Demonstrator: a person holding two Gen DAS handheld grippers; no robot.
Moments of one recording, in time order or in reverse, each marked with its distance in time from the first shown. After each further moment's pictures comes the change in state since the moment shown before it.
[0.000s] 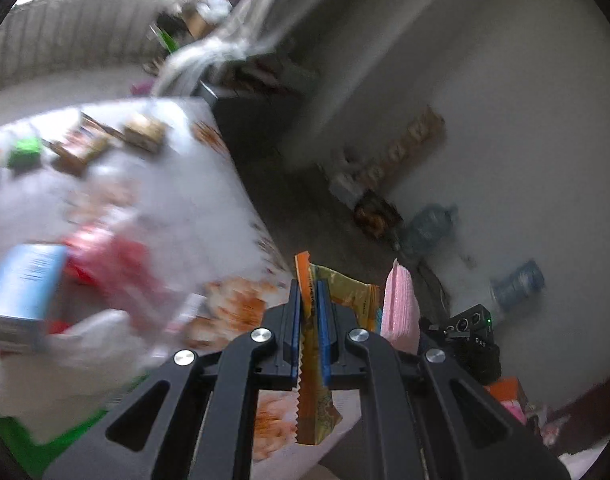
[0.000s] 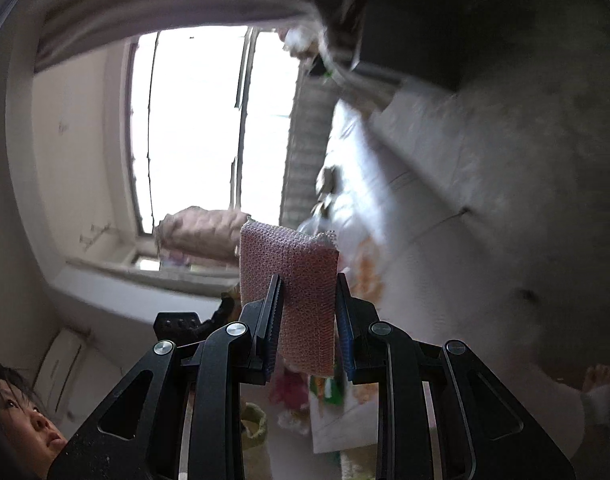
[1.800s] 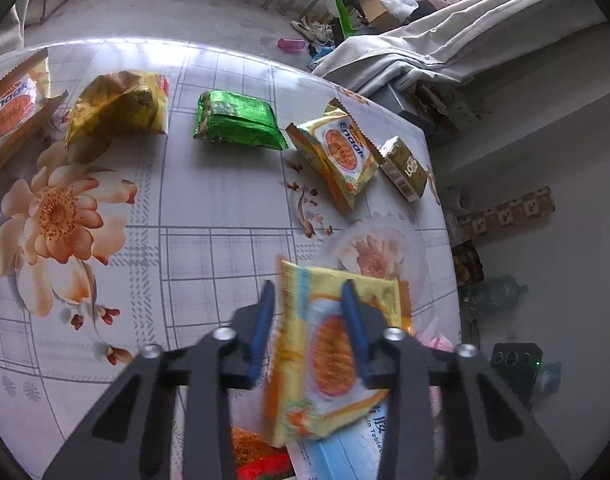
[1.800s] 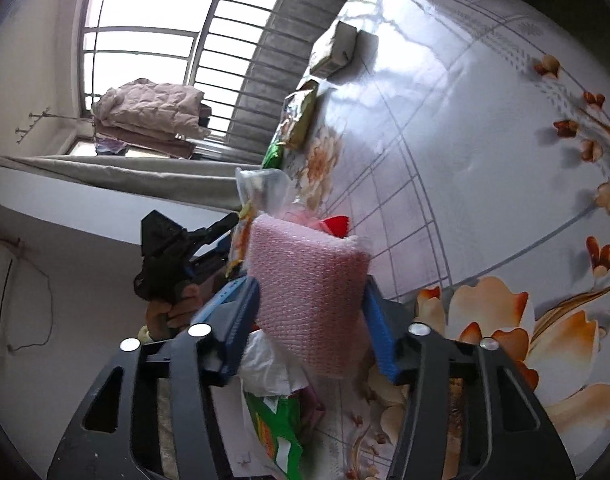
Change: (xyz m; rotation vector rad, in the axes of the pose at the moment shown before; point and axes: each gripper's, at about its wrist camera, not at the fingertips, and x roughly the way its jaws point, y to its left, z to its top) left arm -0.045 0.292 0.067 -0.412 0.049 0.232; right arm 0.285 0.039 -0.005 -0.220 0.456 -0.221
